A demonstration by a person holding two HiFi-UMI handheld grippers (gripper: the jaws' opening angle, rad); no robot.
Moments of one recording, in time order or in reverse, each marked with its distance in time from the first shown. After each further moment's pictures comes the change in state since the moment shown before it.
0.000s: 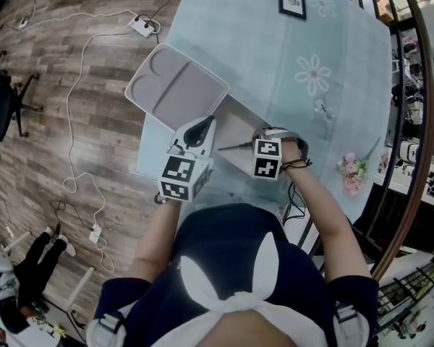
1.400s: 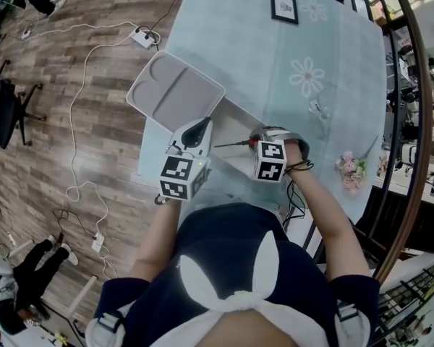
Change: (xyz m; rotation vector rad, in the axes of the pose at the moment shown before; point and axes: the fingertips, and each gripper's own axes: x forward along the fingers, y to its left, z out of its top) left arm -0.007 -0.006 0.011 0.002 -0.029 0.041; right arm -0.034 -0.008 0.007 0.008 -0.098 -0.128
